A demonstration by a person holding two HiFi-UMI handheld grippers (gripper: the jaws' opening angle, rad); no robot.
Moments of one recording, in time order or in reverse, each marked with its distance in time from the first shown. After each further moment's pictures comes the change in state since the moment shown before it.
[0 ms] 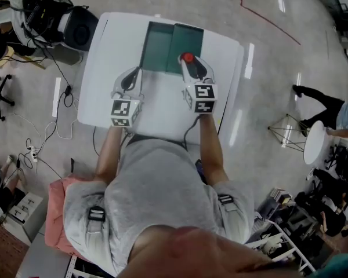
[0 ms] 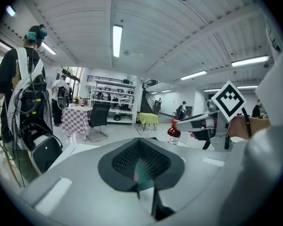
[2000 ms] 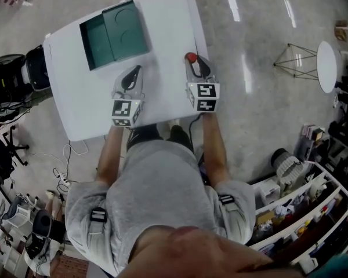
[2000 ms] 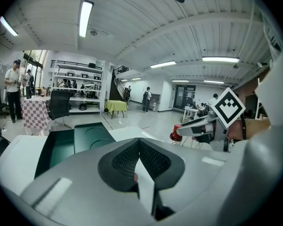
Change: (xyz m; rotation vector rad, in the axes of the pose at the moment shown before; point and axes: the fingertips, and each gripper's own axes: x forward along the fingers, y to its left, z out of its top) left arm 0.012 -0.199 -0.070 0.114 0.154 -0.371; right arm -0.178 -0.110 -0.173 0.243 0.107 -0.347
